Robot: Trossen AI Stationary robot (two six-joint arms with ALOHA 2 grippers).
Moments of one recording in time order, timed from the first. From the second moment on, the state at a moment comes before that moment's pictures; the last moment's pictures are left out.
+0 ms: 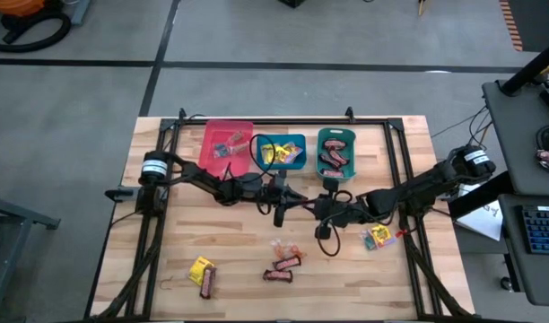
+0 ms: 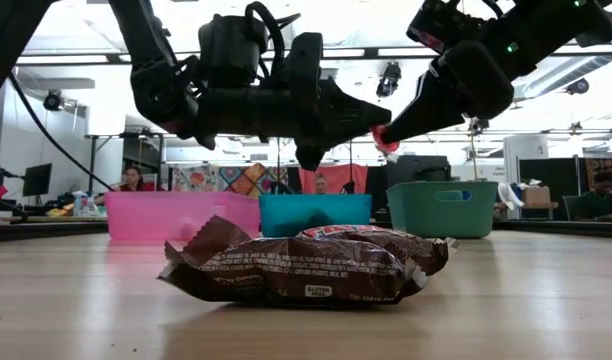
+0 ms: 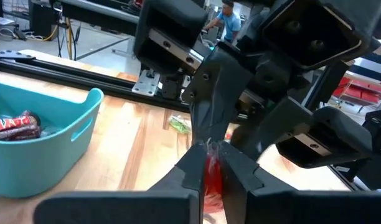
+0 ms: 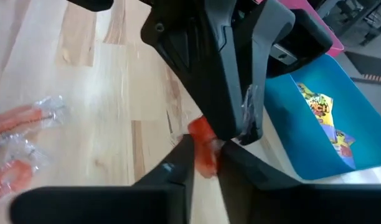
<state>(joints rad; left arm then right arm) 0.02 1.99 0.87 1.10 0.12 -0.27 0.29 1.45 0.69 0.09 0.53 0.06</state>
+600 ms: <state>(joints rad) 0.03 1.65 0.87 0.44 0.01 -0.07 0.29 1.37 0.78 -0.08 0.52 0.21</state>
